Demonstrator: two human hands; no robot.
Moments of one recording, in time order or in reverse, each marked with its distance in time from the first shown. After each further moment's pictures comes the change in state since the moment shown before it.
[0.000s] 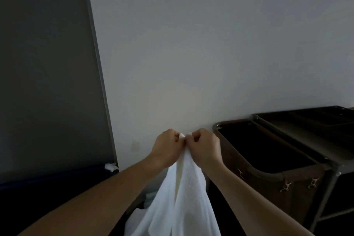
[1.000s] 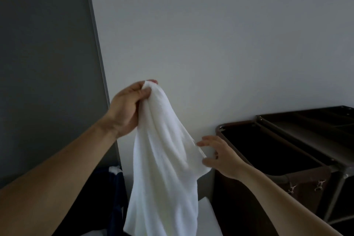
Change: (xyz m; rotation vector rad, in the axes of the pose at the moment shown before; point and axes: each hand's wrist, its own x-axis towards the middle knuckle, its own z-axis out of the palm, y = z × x) left_hand 0.020 0.009 -0.124 -1.032 0.010 0.125; right_hand 0.018 0.067 -0.040 -0.050 -0.511 -0.186
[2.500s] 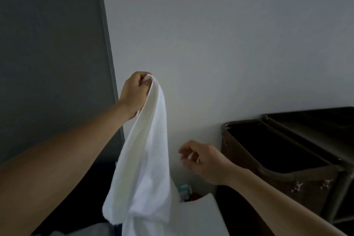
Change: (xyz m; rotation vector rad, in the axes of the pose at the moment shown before) left_hand 0.044 -0.011 -0.038 0.770 0.376 0.245; right_hand -0.017 -0.079 0.034 -0.056 -0.134 -0.245
